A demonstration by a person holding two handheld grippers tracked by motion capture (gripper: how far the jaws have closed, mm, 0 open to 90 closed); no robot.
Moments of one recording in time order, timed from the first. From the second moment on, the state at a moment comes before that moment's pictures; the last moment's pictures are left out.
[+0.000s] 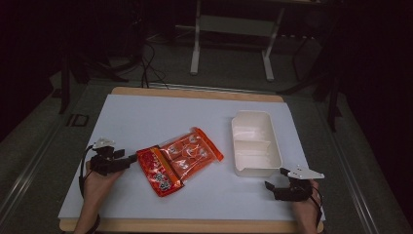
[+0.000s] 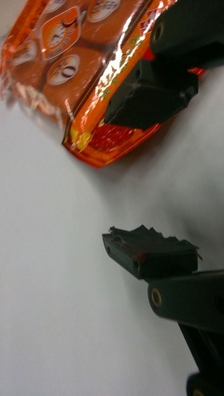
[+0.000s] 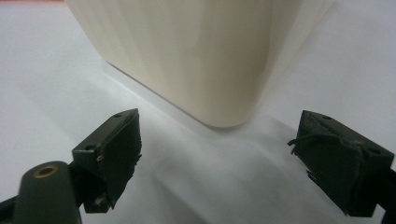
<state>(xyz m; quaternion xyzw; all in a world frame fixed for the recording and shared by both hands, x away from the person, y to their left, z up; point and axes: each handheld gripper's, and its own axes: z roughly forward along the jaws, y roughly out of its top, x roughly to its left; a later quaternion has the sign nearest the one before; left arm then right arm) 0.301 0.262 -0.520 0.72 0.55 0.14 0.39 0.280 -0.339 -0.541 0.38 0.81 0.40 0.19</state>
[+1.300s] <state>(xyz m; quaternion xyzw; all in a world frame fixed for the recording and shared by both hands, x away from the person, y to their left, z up) 0.312 0.217 -0.533 0.78 0.50 0.08 0.37 0.279 -0.338 -0.540 0.37 0.82 0.40 0.19</state>
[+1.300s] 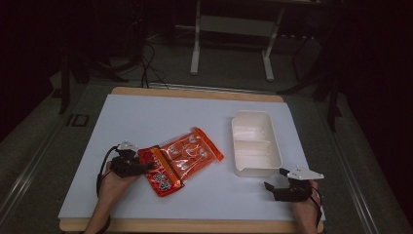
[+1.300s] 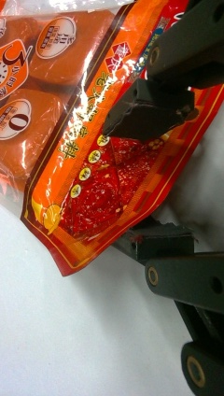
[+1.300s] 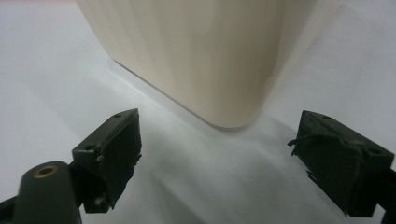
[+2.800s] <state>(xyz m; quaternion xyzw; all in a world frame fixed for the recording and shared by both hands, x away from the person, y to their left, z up) 0.323 0.195 -0.526 0.80 0.48 0.01 0.36 0.279 -0.337 -0.541 0.36 0.82 0.40 0.19</state>
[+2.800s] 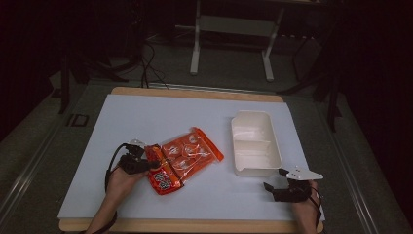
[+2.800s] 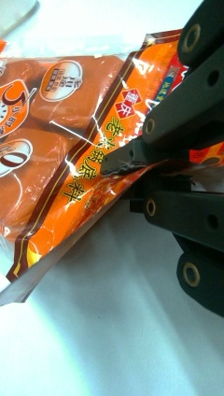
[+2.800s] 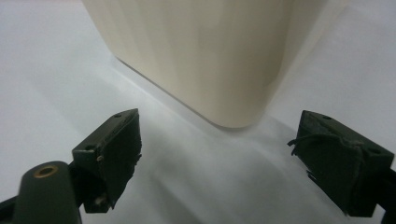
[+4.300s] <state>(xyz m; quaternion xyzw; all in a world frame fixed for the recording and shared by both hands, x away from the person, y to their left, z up) 0.363 0.144 -0.362 0.84 0.36 0.10 0.40 0.278 -0.337 -0.540 0.36 0.82 0.41 0.19</state>
